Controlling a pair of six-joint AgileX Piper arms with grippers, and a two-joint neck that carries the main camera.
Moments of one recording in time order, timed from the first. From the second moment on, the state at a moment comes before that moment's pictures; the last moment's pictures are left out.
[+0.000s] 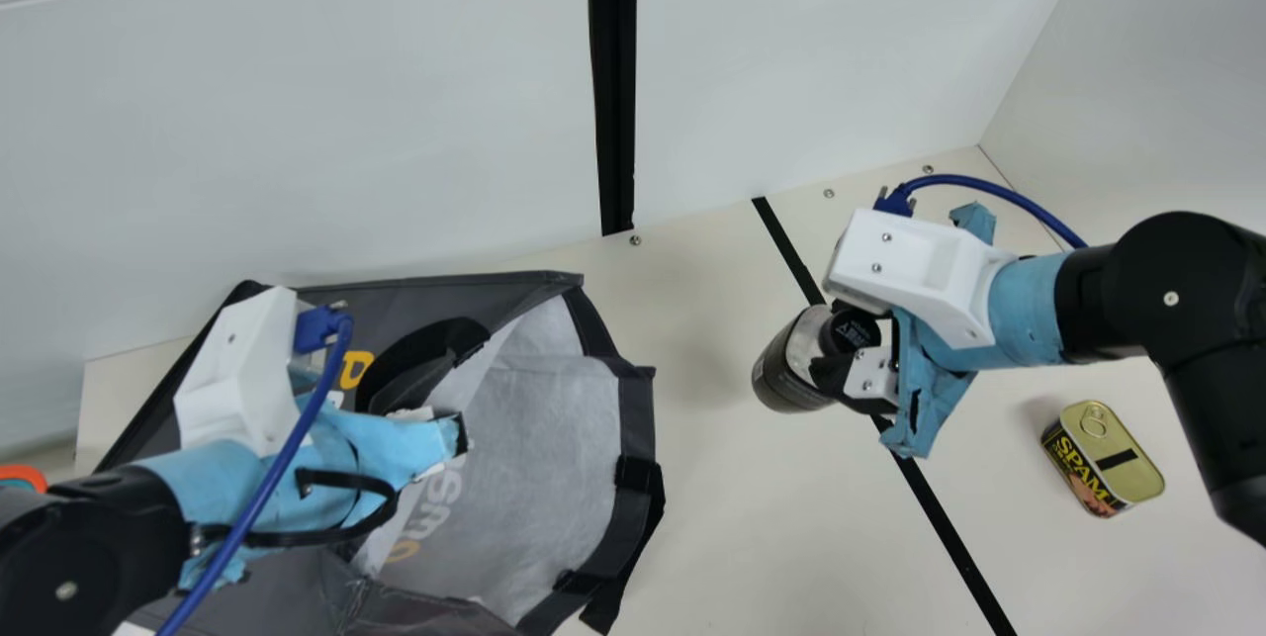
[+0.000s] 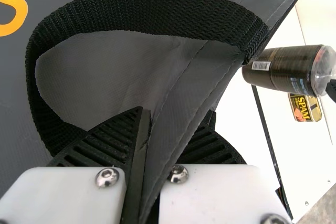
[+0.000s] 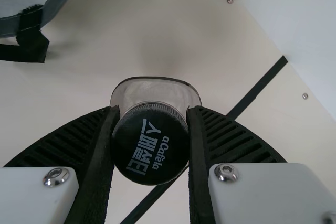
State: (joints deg) left arm -34.2 87.8 -85.2 -18.3 54.0 -18.6; right arm -16.4 74.1 -76.6 23.9 69.9 -71.4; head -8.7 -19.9
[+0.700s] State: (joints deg) left arm -34.2 87.8 -85.2 -18.3 54.0 -18.6; right arm -6.5 67.3 -72.8 25.2 70.0 -65.2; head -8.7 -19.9
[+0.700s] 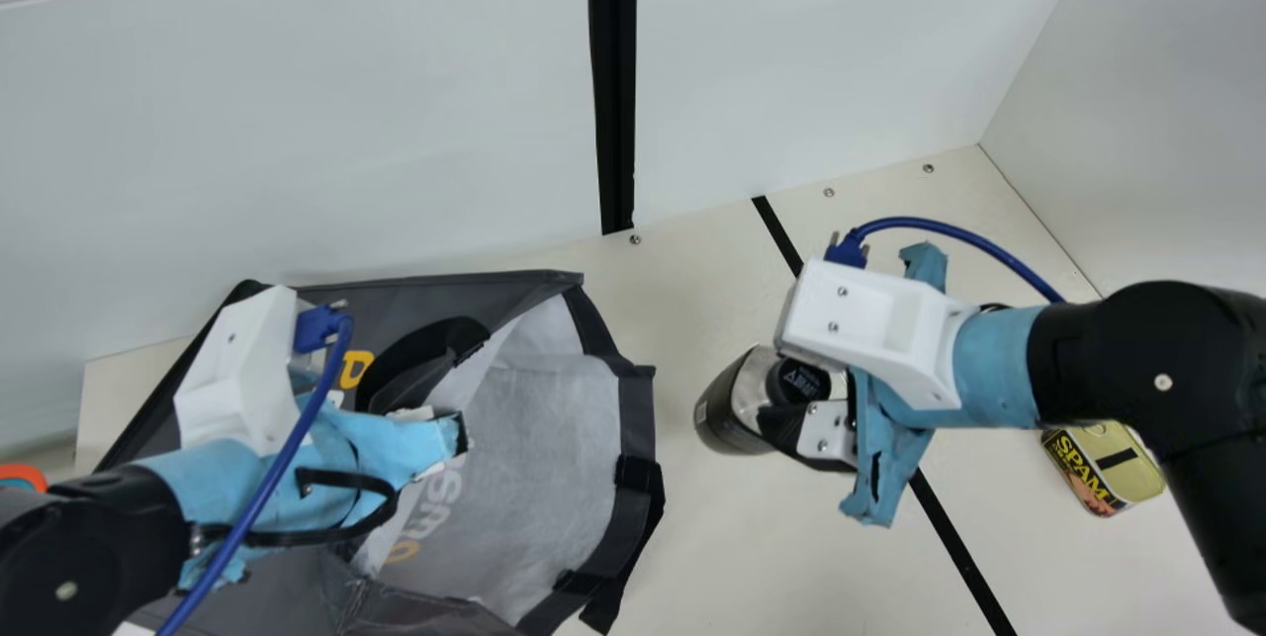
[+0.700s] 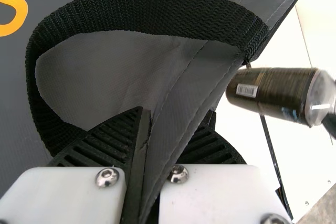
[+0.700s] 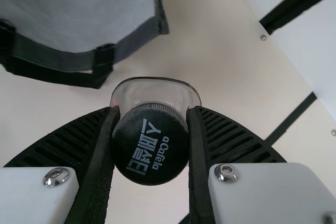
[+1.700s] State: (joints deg) left arm -34.2 87.8 -85.2 -18.3 54.0 -18.6; right arm 25.3 55.8 -75.4 15.1 70.1 -37.2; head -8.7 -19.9
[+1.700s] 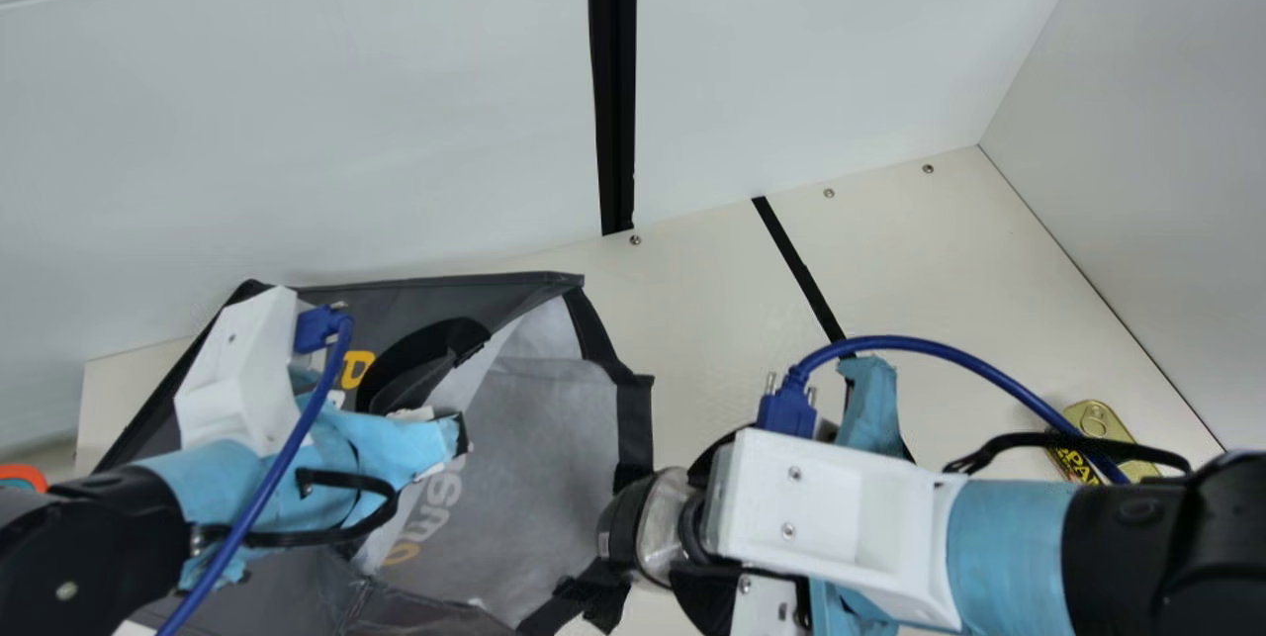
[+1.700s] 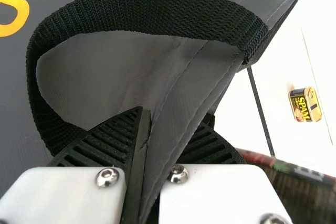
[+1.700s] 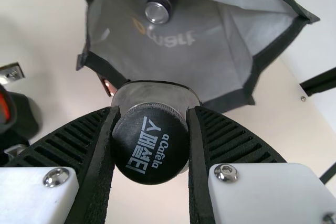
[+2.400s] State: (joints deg) left arm -34.2 87.8 -85.2 -18.3 54.0 -18.6; right arm 24.1 57.2 -80.2 18.6 69.8 -32.3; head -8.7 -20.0
